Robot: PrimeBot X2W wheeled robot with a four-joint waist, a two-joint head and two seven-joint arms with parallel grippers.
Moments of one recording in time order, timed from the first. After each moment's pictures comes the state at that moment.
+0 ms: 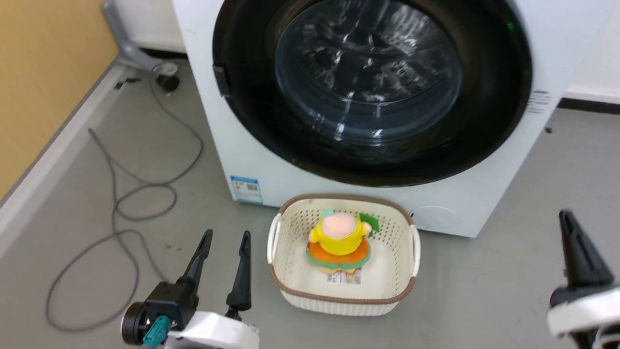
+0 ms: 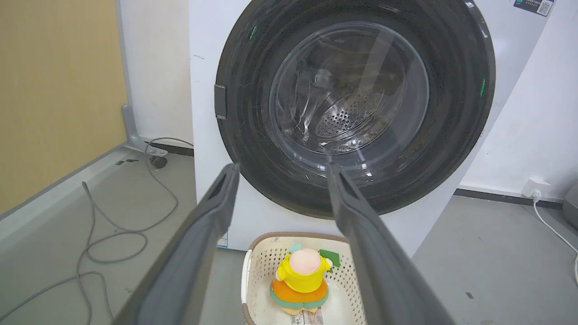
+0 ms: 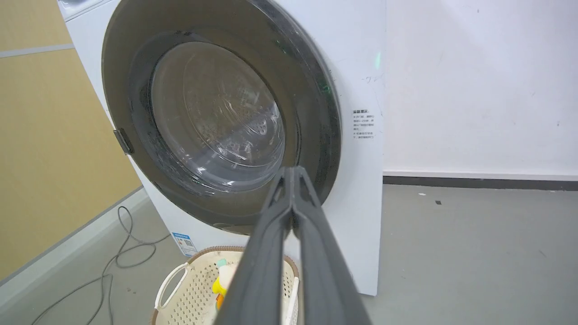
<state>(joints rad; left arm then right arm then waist) -0.03 0.05 -0.17 0.10 -0.22 0.00 -0.26 -0.09 -0.35 0.02 0.17 0.50 0.13 -0.26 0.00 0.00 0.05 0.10</state>
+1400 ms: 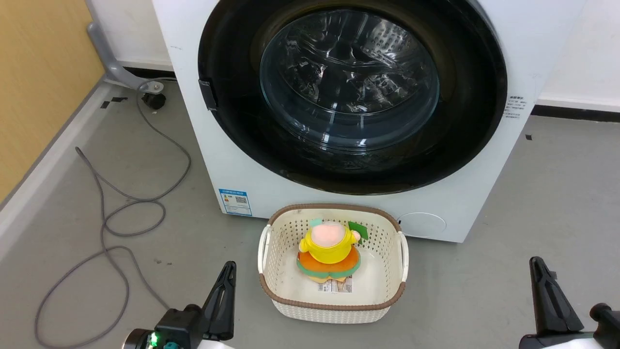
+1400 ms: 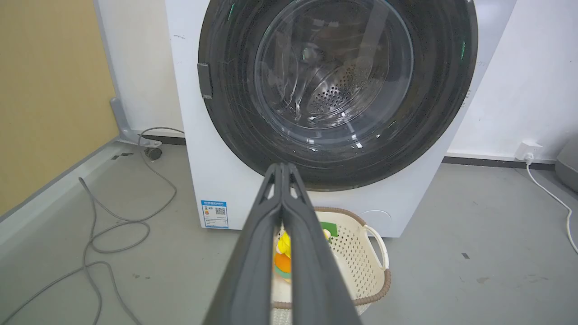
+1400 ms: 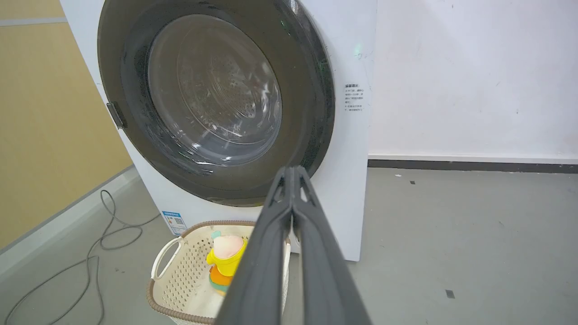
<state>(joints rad) 0.06 0.05 -0.17 0.09 -0.14 -0.01 -0.25 0.11 -0.12 -0.07 0.03 0.22 0.13 -0.23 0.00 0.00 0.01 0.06</state>
